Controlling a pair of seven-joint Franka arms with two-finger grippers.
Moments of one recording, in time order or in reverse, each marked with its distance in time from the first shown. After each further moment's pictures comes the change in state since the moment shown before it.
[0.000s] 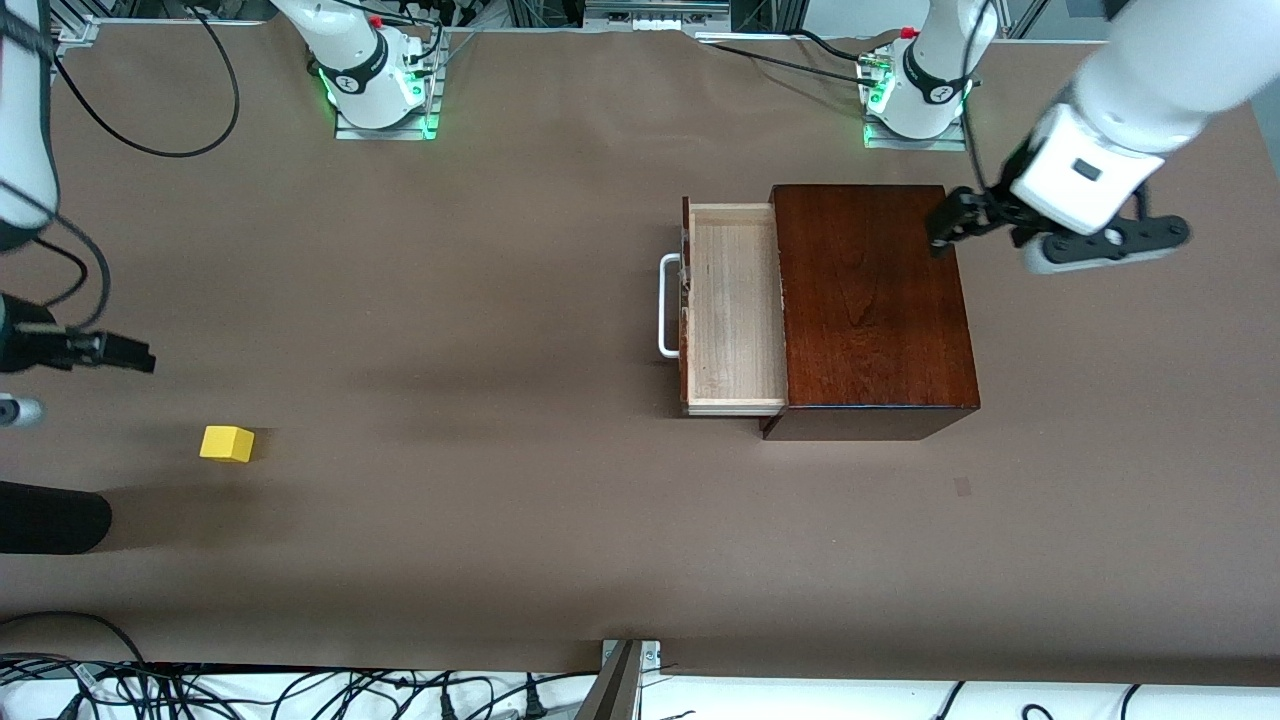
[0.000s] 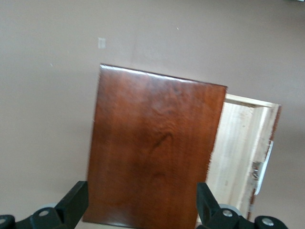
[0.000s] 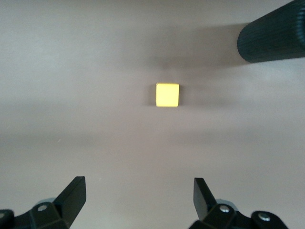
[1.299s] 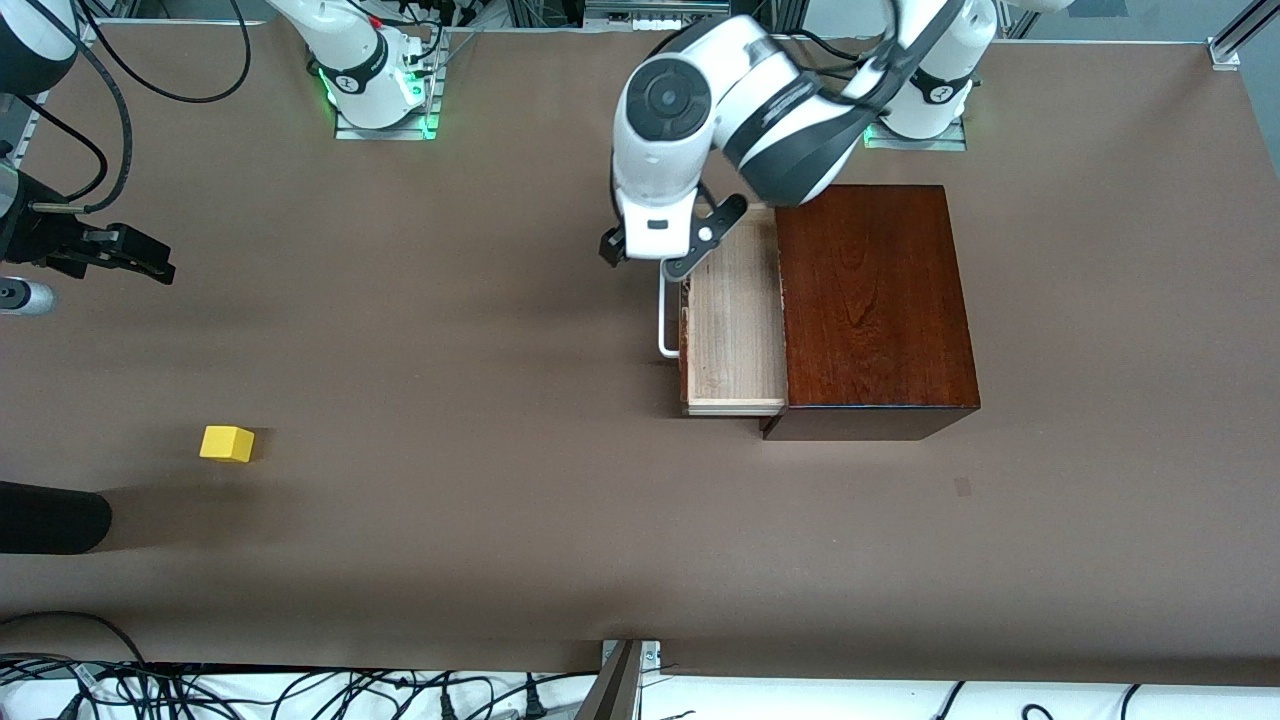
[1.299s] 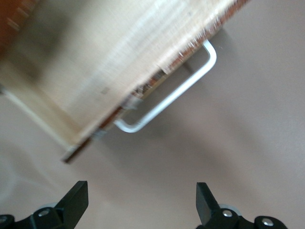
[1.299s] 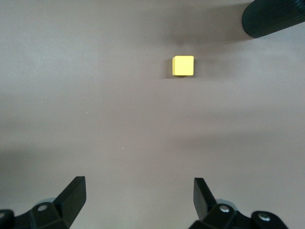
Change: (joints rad) left arm -0.414 0.500 -0.160 0.189 0.004 0.237 -1.186; right arm 0.252 -0.250 -0.213 -0.189 0.065 -0.037 0.073
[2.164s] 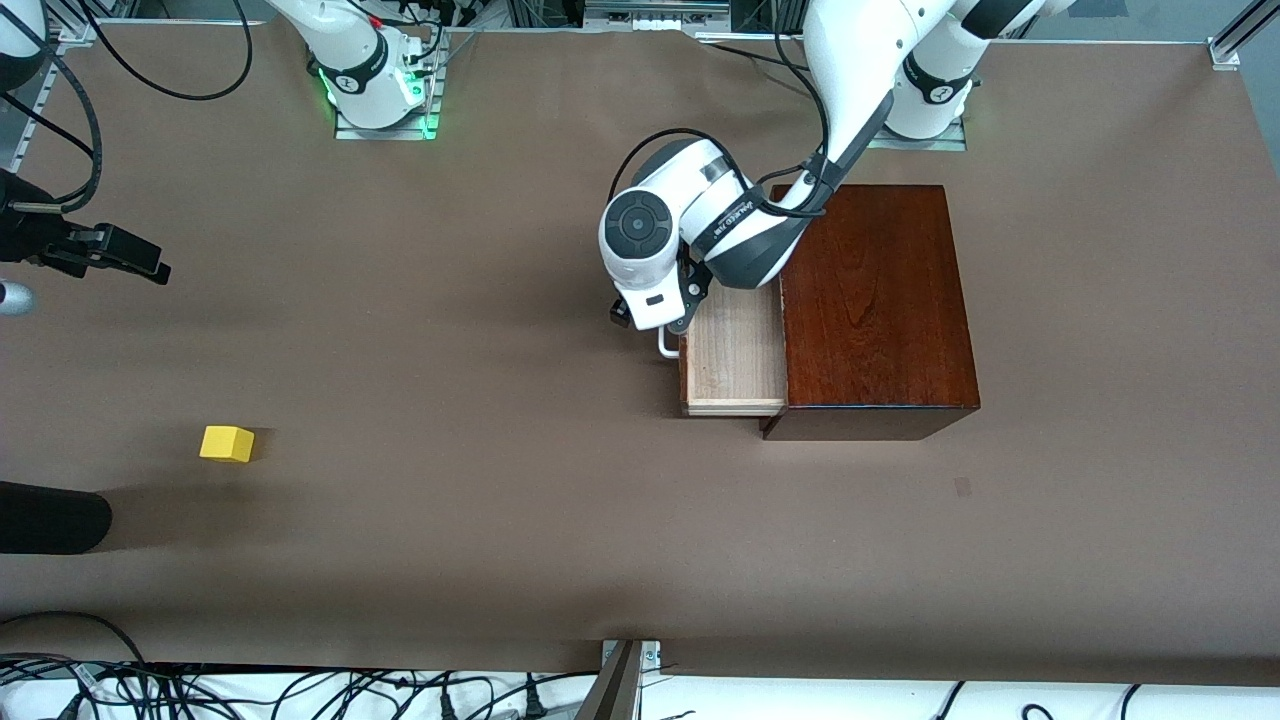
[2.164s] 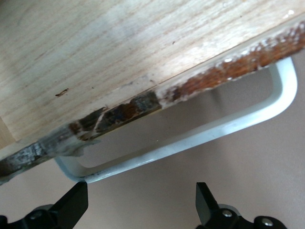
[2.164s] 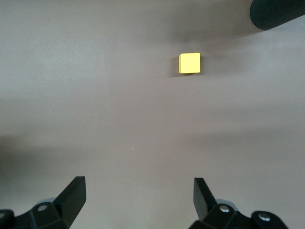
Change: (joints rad) left arm -0.059 0.183 0.077 0.009 0.033 0.082 -0.247; right arm 0.001 0.000 -0.040 -0.002 0.072 0.000 0.001
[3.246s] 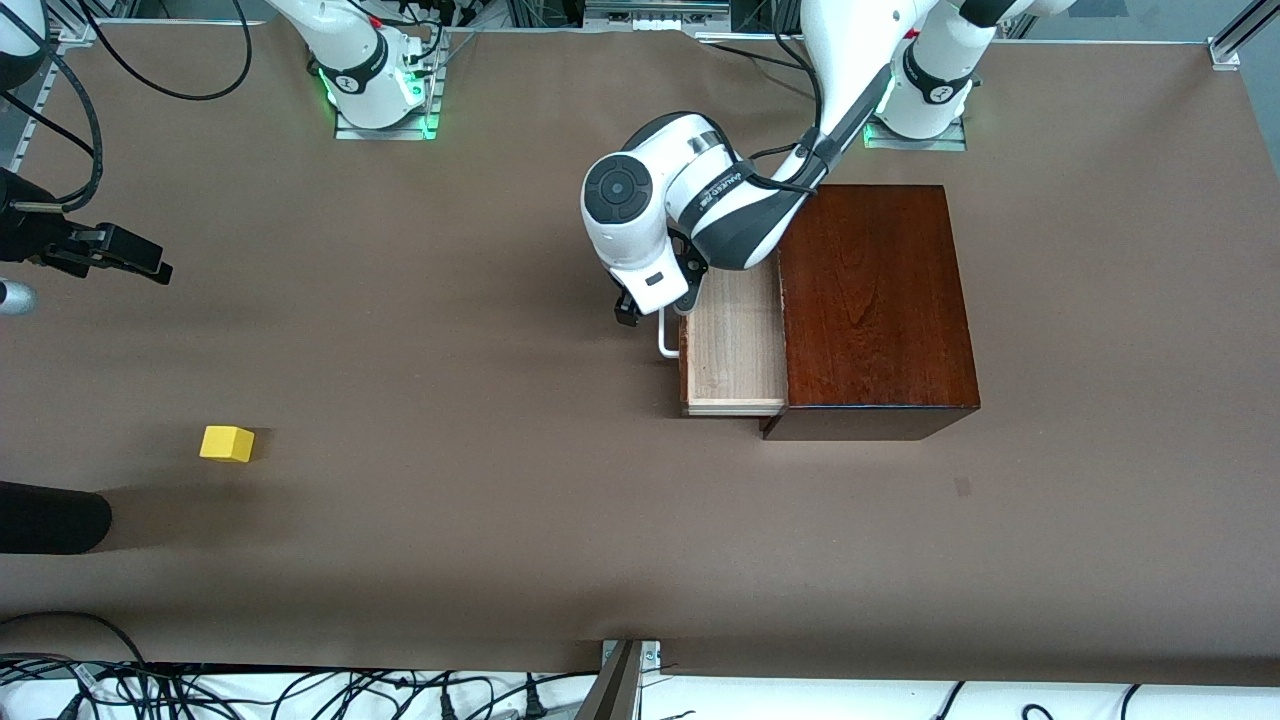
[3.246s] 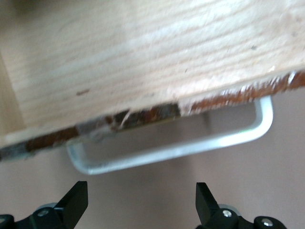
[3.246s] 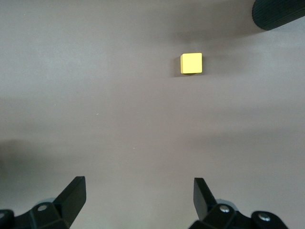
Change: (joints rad) left arm -0.025 -0.028 0.004 0.012 0.125 -0.029 -0.222; right arm 0.006 -0.001 -0.001 0.000 0.001 0.000 0.000
